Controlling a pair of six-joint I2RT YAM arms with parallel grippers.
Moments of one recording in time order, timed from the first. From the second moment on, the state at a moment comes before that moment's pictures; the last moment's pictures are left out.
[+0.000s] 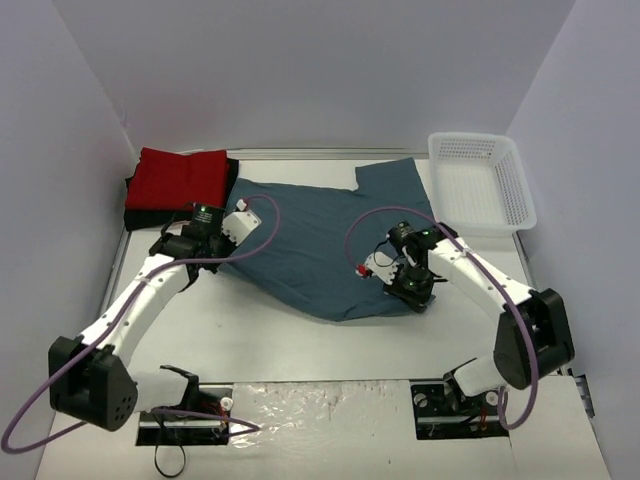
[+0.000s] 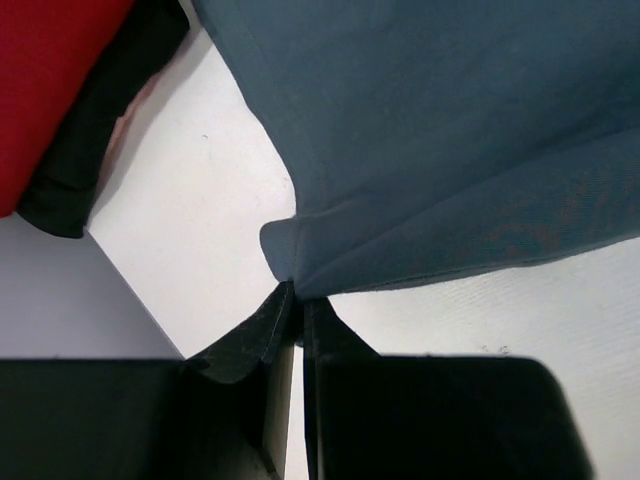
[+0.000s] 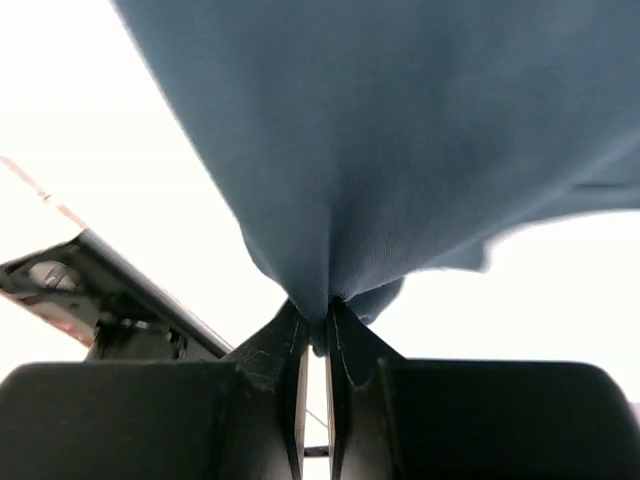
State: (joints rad) left arm -0.31 1.26 1.02 -0.69 -0.14 0.53; right arm 0.45 1.47 0.99 -1.11 -0.08 -0.69
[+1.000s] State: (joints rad) left arm -0.31 1.30 0.91 -0.57 -0.22 0.53; right arm 0.23 2.16 1.87 -0.96 -0.01 -0.52
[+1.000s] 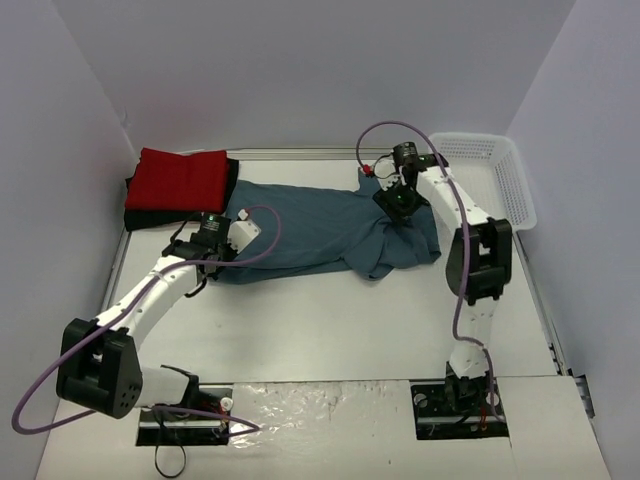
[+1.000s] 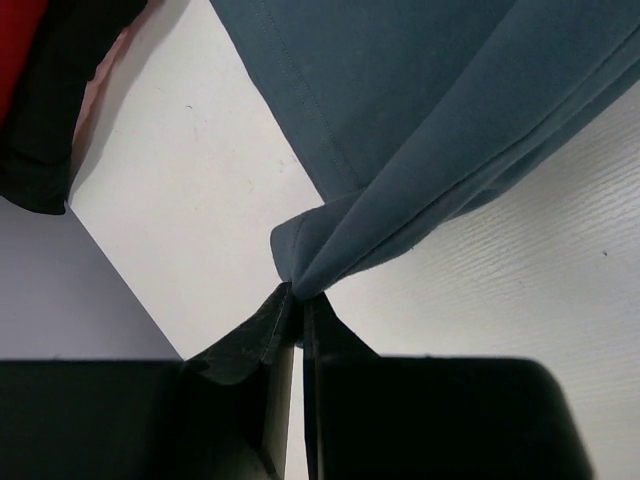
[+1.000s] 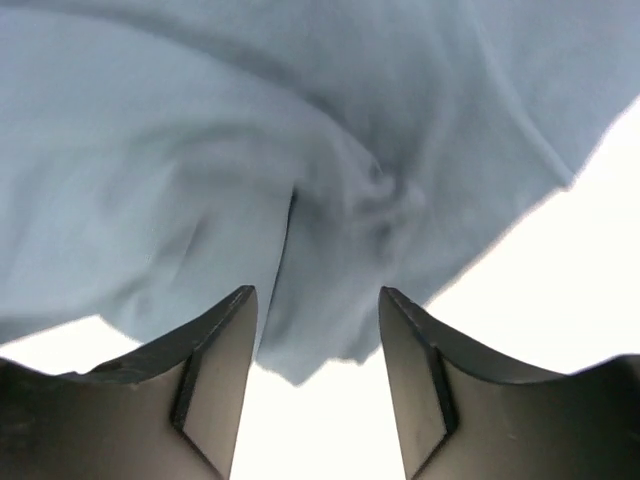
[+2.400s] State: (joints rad) left arm -0.31 1.38 0.90 -0.51 -0.24 0.48; right arm 0.36 1.84 1.16 -0.70 0.22 -0.75
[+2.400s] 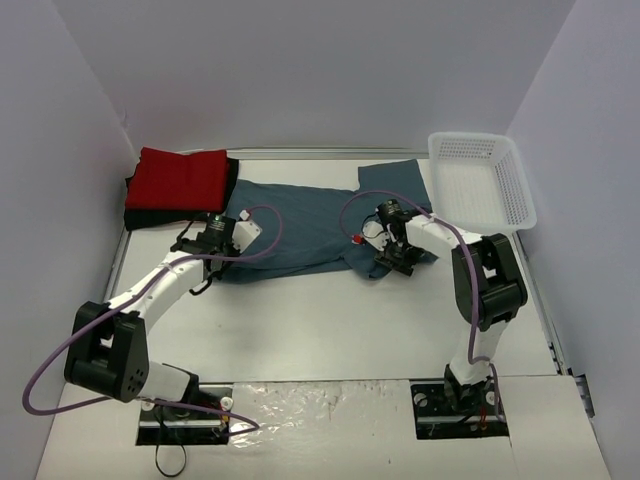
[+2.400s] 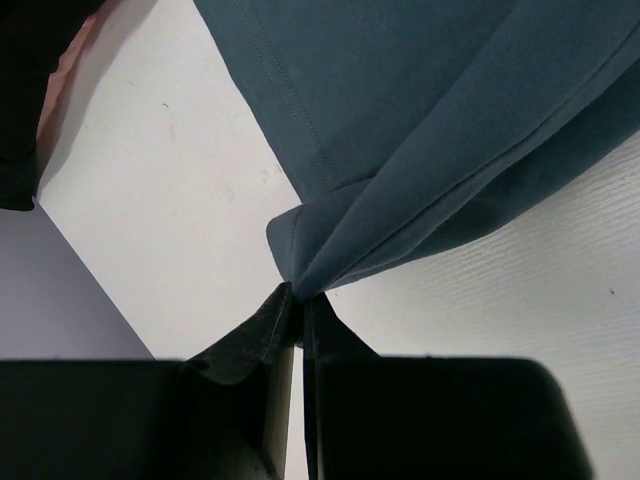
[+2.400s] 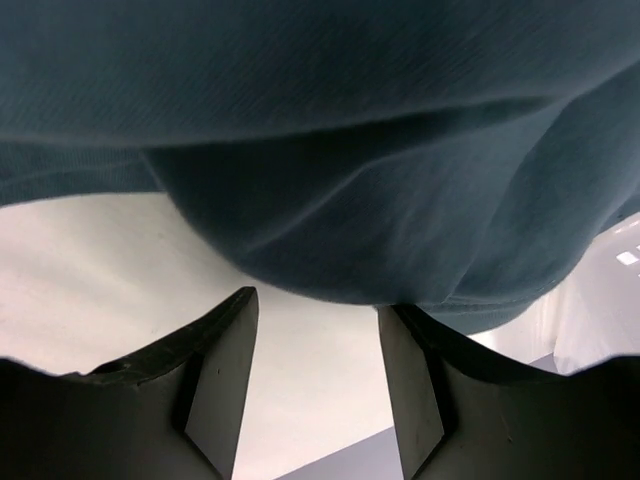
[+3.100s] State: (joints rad) left arm -0.31 1.40 0.89 -0.50 -0.24 0.48; right arm 0.36 1.87 1.19 -0.65 0.25 -0.74
